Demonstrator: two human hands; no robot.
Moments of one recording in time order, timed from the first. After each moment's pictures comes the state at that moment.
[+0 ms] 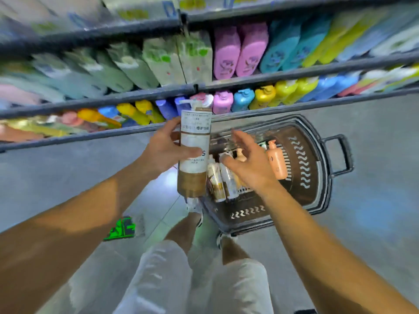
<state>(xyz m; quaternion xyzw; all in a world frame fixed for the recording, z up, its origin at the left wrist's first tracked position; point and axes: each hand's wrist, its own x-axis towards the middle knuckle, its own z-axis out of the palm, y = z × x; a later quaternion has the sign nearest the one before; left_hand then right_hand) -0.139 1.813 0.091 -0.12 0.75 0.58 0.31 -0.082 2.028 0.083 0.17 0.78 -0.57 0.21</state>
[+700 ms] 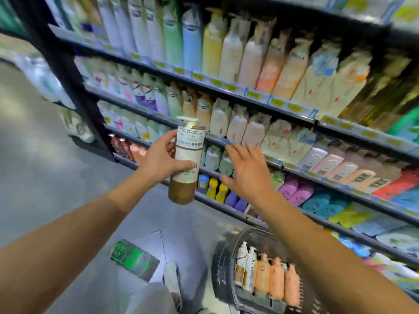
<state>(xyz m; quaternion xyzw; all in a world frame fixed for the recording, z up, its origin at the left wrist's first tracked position) 0.059 1.574 0.413 -0.17 0.78 0.60 -0.10 -0.030 1.801 0.418 -0.35 0.93 -0.04 -0.03</state>
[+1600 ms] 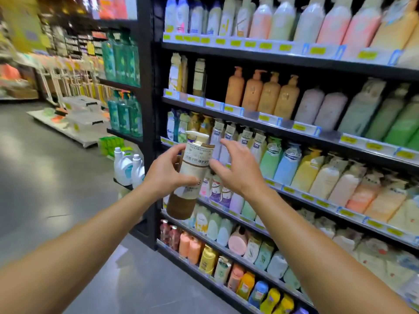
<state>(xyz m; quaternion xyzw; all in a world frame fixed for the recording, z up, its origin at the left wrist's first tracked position) 0.160 1.198 0.589 -0.08 0.81 0.50 -0.29 0.047 1.370 0.625 -0.43 0.84 -0.29 -0.16</state>
